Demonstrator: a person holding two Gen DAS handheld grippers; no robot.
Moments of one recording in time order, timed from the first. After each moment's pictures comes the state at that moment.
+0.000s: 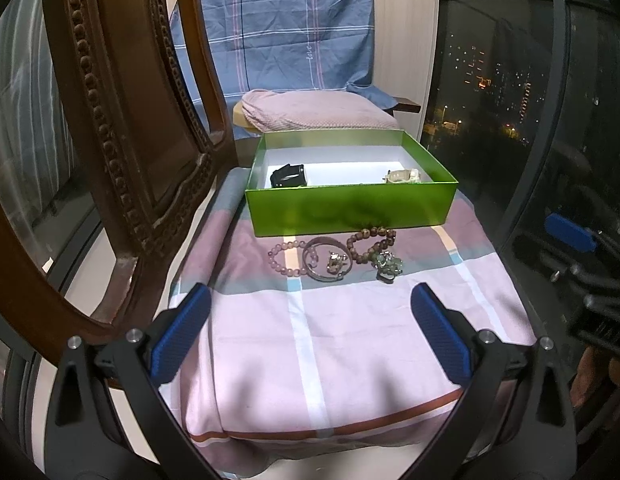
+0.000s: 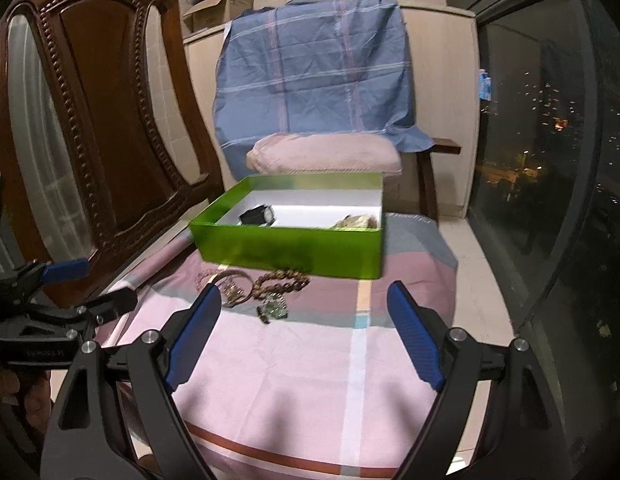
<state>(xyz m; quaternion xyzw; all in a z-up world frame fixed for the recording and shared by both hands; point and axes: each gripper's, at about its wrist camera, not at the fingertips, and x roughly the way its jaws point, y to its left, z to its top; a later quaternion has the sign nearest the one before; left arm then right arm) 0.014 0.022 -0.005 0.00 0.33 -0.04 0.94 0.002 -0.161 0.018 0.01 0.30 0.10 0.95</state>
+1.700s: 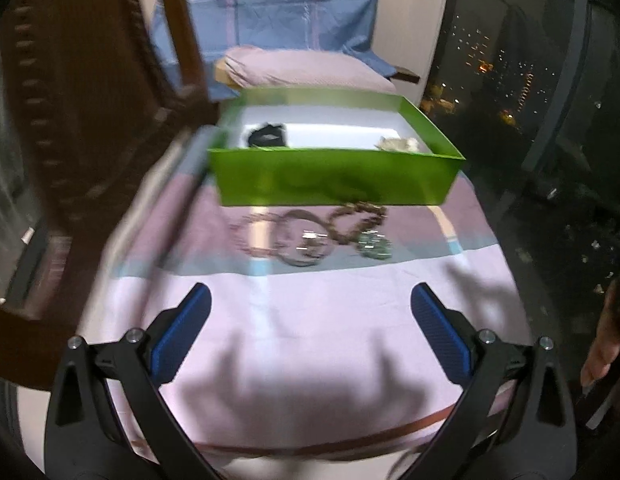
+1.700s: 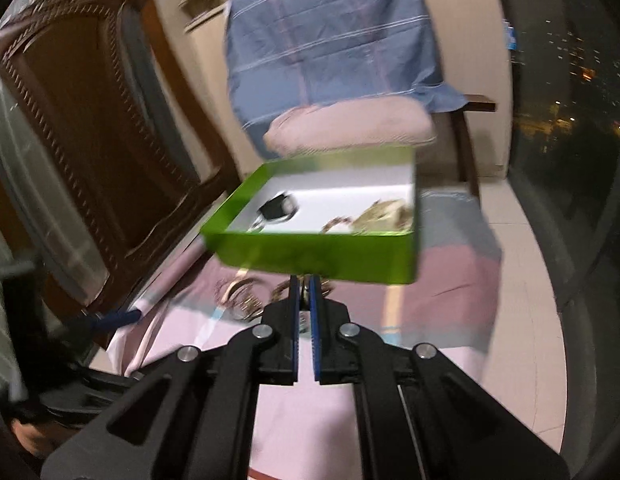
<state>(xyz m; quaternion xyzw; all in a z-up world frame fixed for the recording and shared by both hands) 0.064 -0.004 -0.039 -0.04 0.40 -0.07 0.91 0.069 -0.186 0.022 0.08 0.36 0.15 0.92</state>
